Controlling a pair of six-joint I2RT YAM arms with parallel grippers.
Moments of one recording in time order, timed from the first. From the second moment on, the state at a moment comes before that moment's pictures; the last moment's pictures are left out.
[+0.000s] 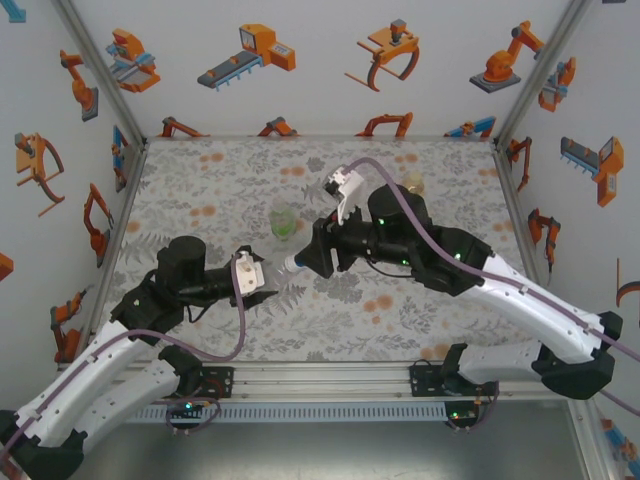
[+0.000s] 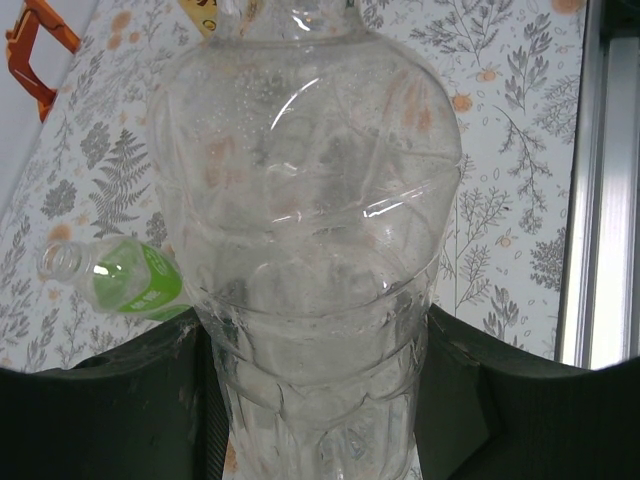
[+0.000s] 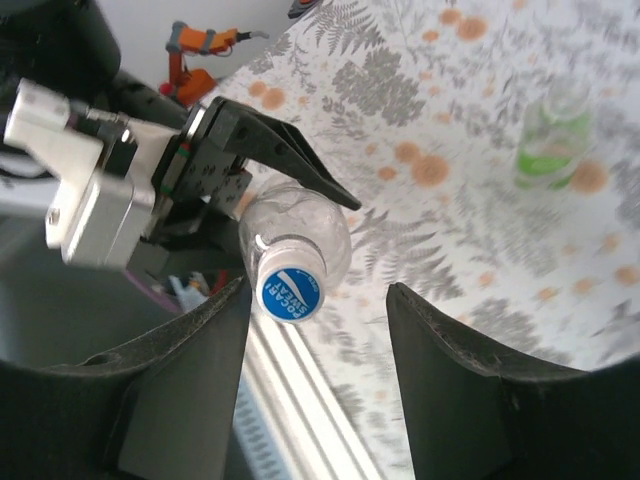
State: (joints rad) left arm -0.71 0.67 0.72 -0.46 0.50 0.59; right arm 1.06 1.18 1.42 -0.57 -0.12 0.24
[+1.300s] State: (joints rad) left arm -0.71 0.75 0.74 -0.52 0.70 0.62; right arm 1.07 1.32 1.59 -0.93 -0.58 -0.87
